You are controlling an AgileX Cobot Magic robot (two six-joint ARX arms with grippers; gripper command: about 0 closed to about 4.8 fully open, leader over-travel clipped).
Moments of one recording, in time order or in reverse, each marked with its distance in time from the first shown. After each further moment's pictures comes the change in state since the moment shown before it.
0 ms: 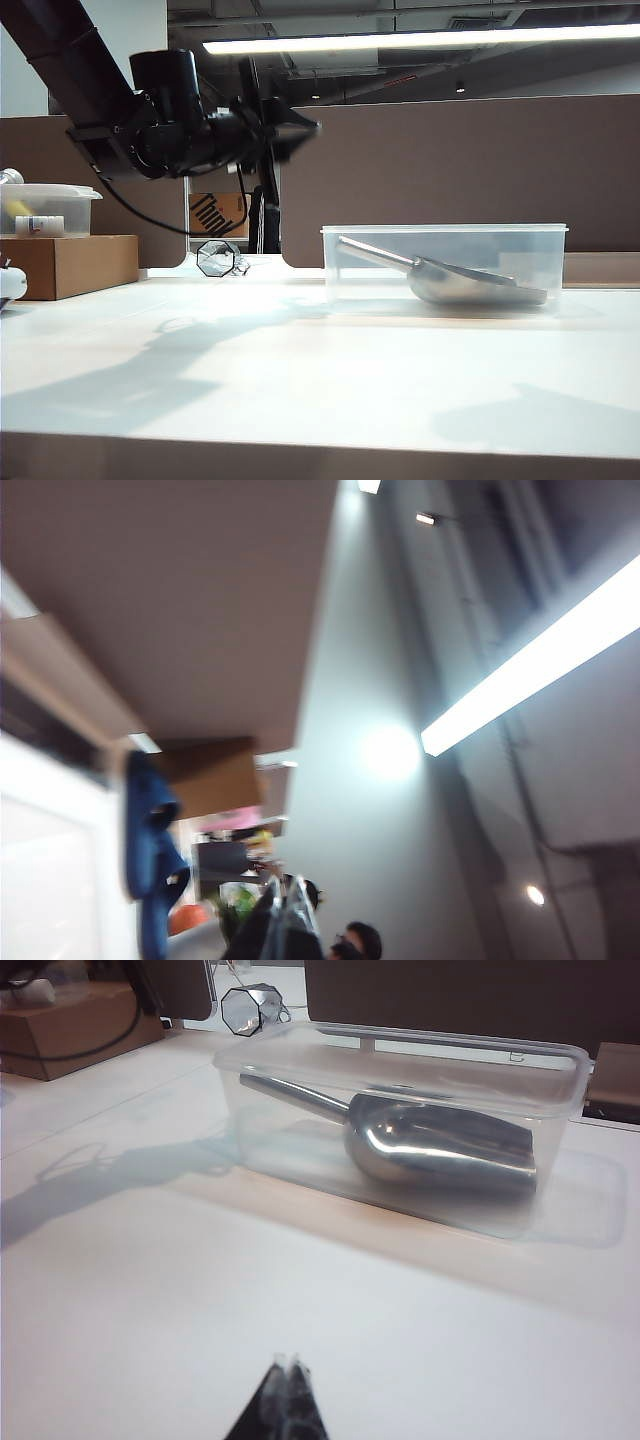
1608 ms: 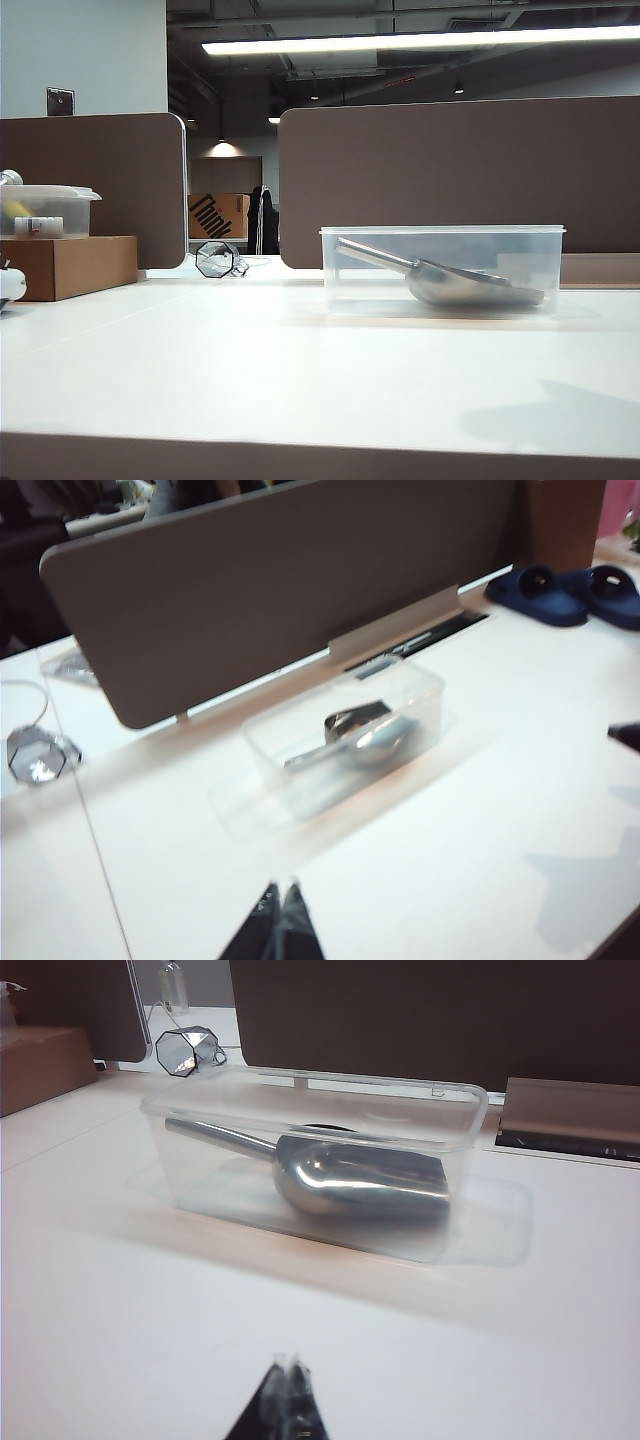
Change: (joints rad) left arm -0.813 -1.706 -0.456 -1.740 -1.094 1.731; right arm -0.112 -0.055 0.000 0.007 0.000 0.000
